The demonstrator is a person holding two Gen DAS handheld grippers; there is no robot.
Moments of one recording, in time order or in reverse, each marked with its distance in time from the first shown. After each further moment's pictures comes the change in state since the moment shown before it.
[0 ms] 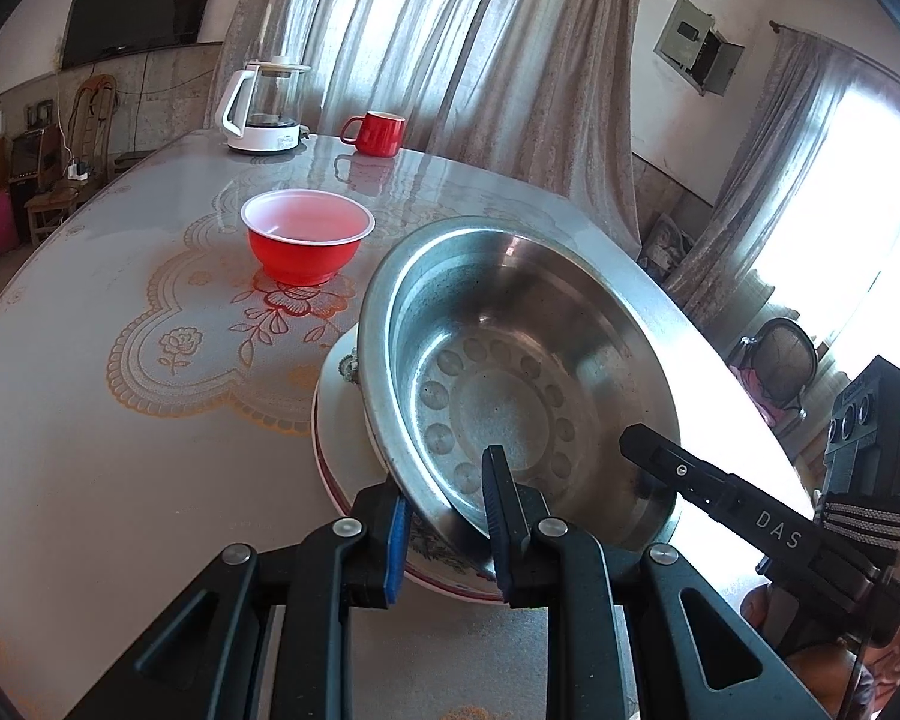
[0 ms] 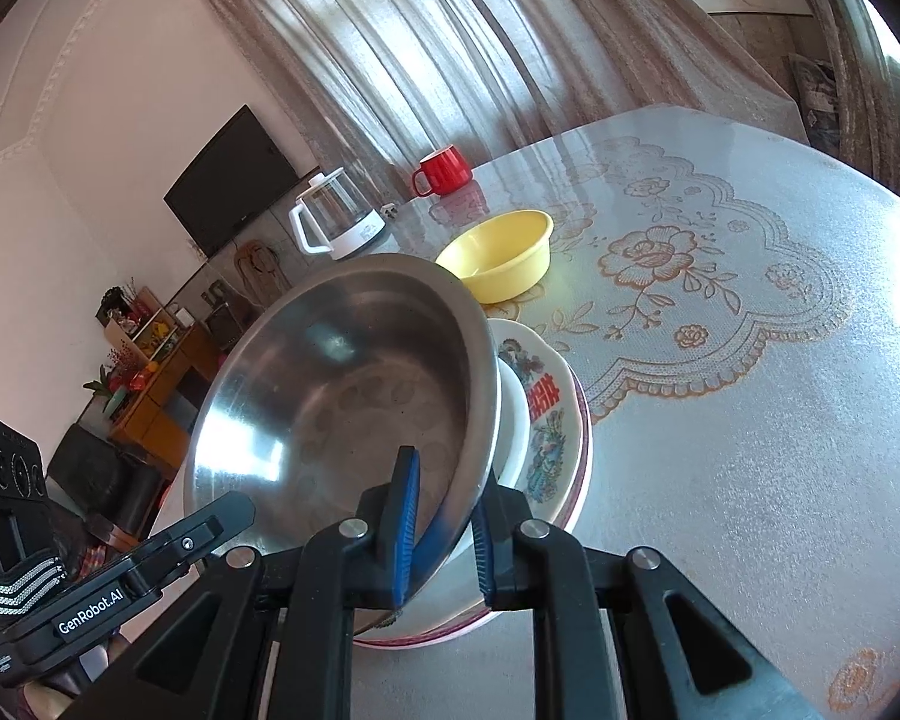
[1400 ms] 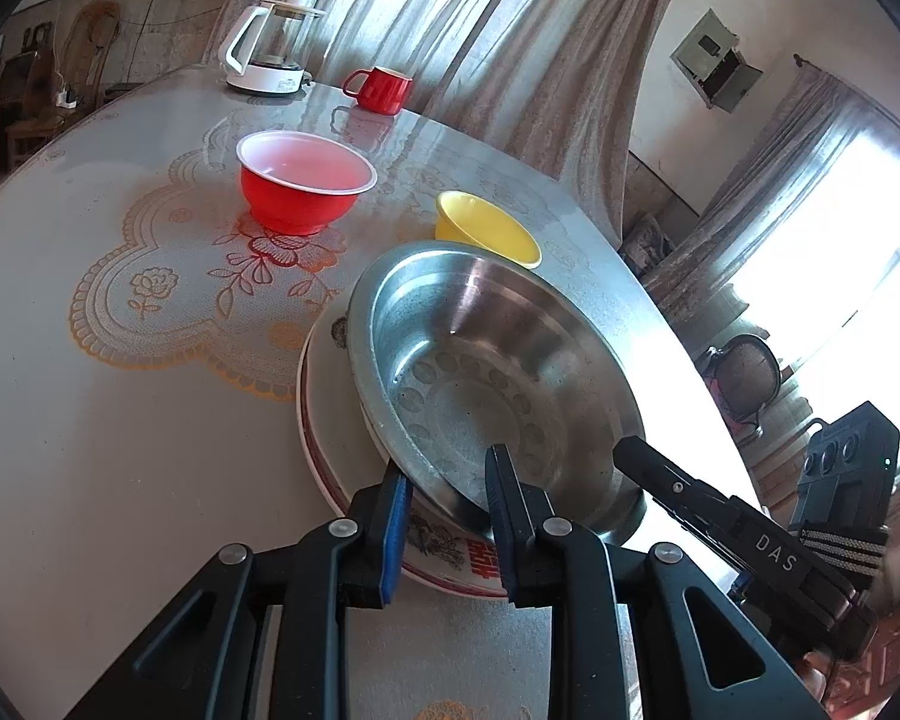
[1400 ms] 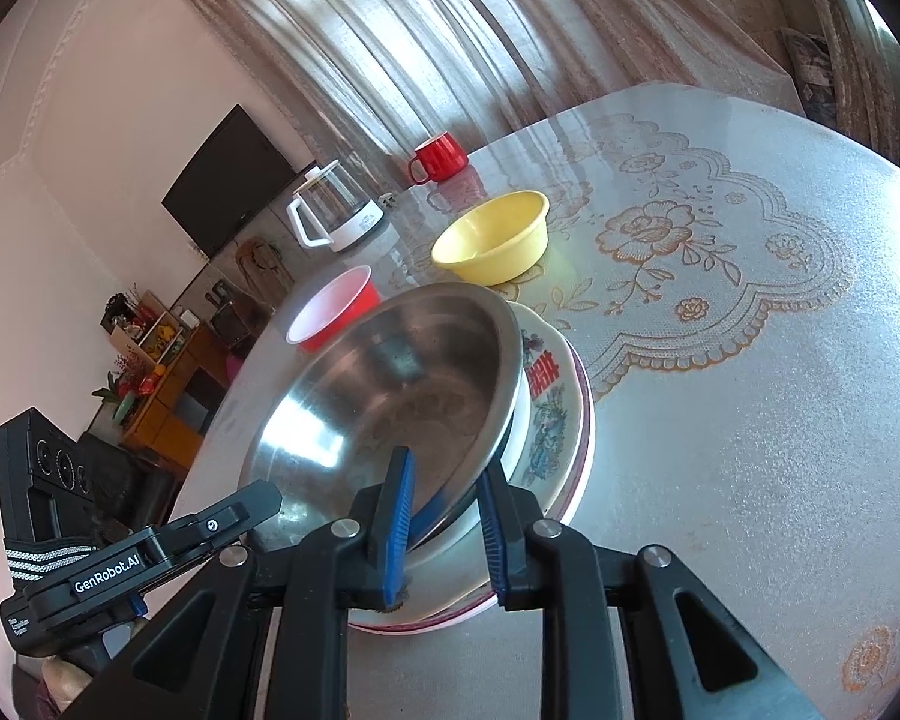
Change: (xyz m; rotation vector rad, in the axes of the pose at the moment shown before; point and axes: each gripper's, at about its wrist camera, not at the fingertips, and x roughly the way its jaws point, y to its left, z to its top) left arm 0.009 0.018 0.000 -0.114 0.082 -0.108; right arm 0.003 -0.004 0.000 0.047 0.036 0.020
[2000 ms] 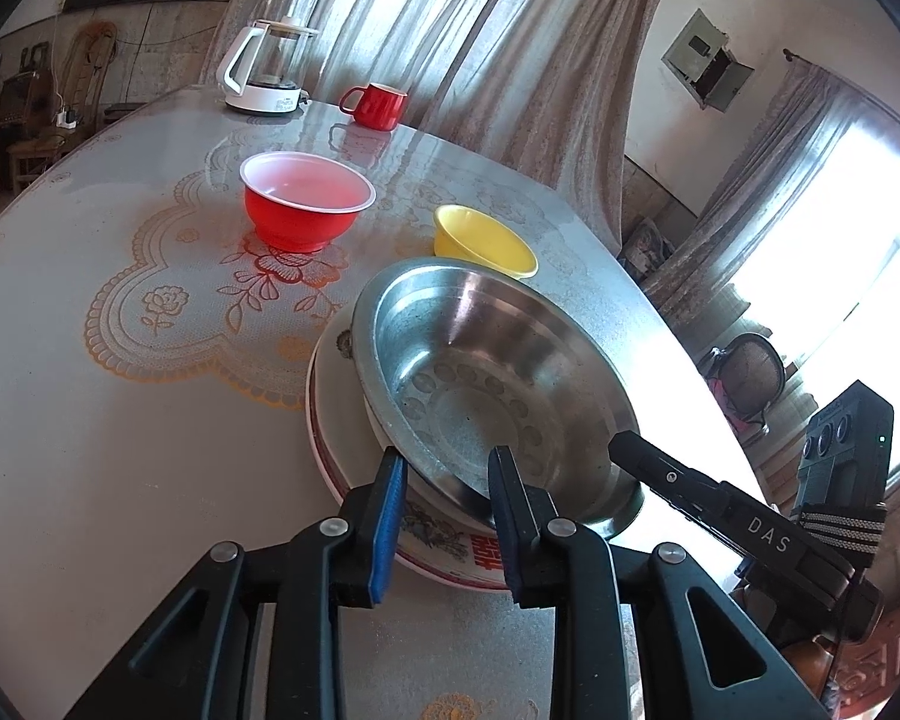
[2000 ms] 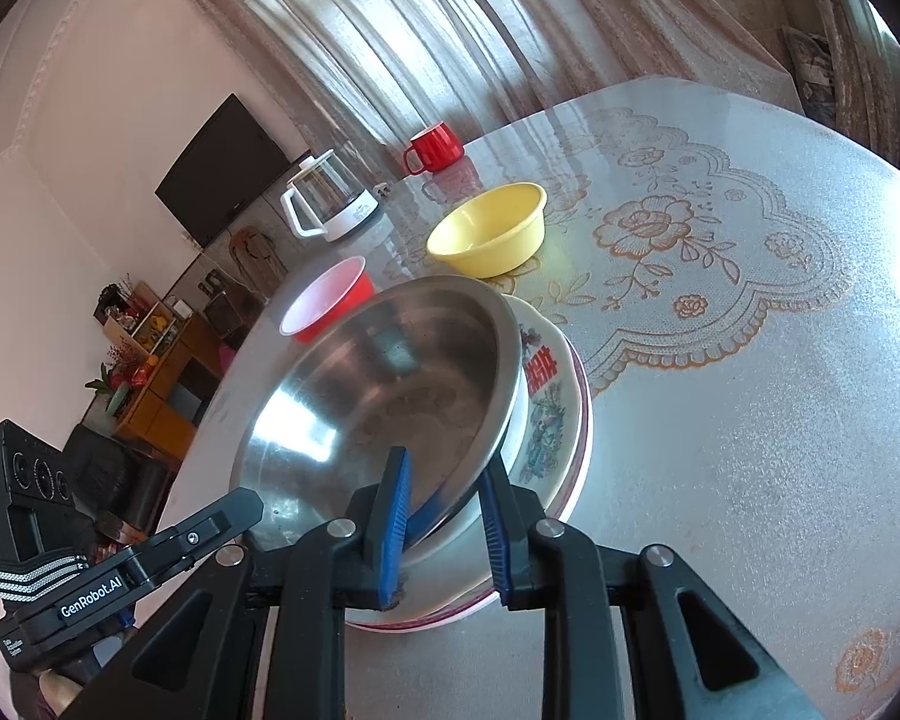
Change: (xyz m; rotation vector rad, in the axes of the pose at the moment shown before) left arm -0.013 -0.004 -0.003 0.025 -0.037 0.018; right arm 0.002 0.003 0.002 -0.018 0.017 -0.025
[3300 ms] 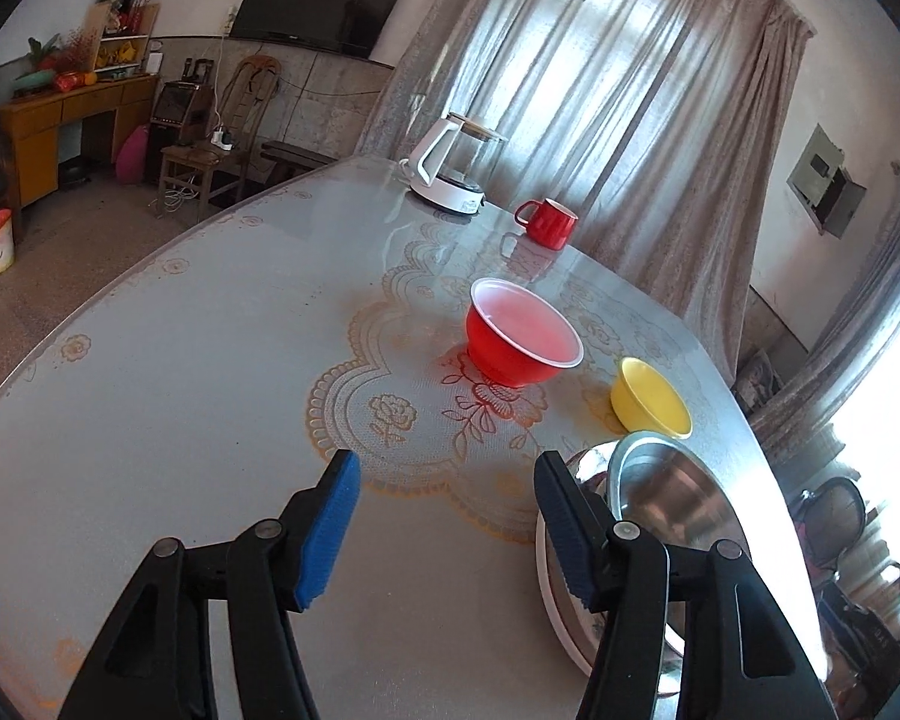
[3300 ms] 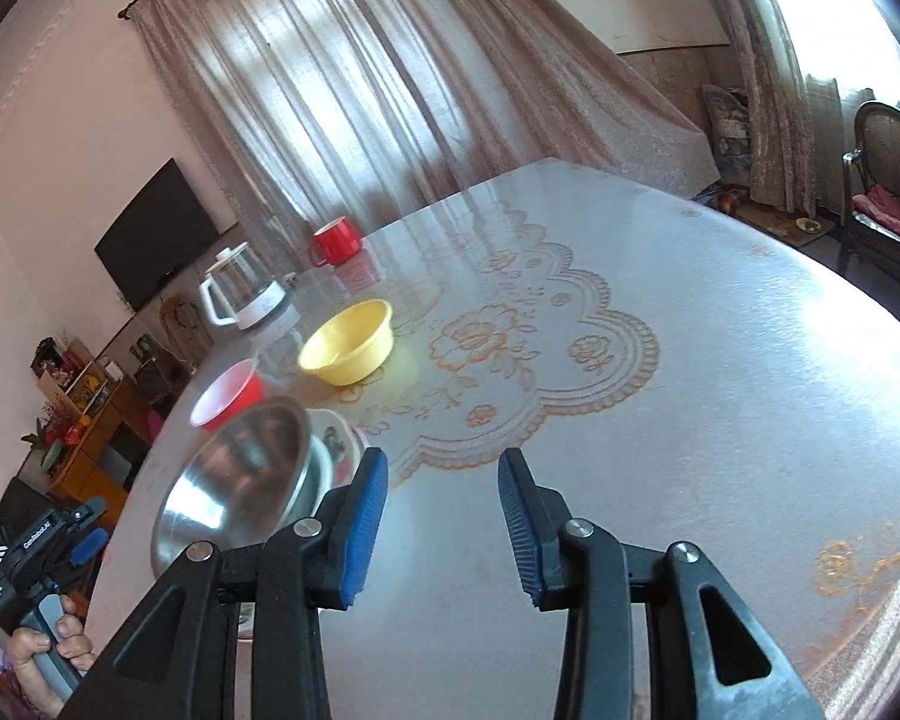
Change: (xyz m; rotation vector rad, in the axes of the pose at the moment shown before) left arm -0.039 0.081 0.027 -0.194 -0.234 0.267; right arm -0.088 -0.081 0.027 0.045 -0.191 -0.247
